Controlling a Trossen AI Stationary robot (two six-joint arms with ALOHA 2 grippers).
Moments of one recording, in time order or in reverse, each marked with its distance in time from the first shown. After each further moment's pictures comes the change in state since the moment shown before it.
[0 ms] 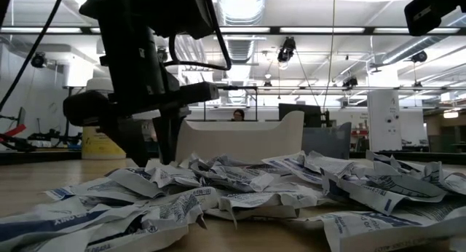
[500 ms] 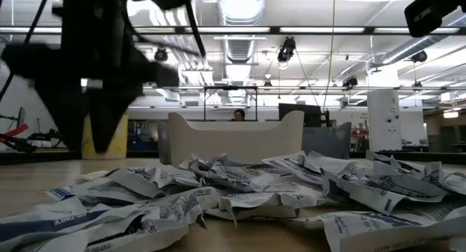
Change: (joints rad) left arm -0.099 -0.029 0.134 -0.411 0.138 -0.085; right arm 0.000 0.000 0.000 0.000 0.000 0.037
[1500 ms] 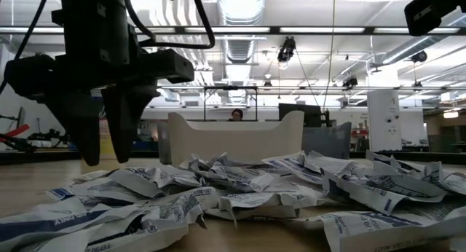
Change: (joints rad) left arm -0.022 -0.001 -0.054 0.236 -0.034 -0.009; right arm 0.000 0.001 0.000 -0.002 0.000 -0.037
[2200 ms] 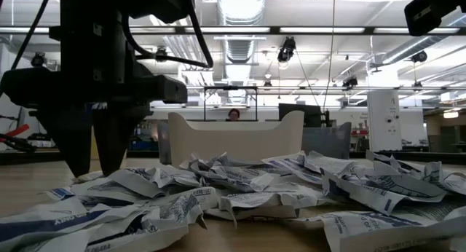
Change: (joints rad) left arm 0.001 0.054 -0.007 -0.018 0.026 0.030; right arm 0.000 0.000 0.000 0.000 0.000 0.000
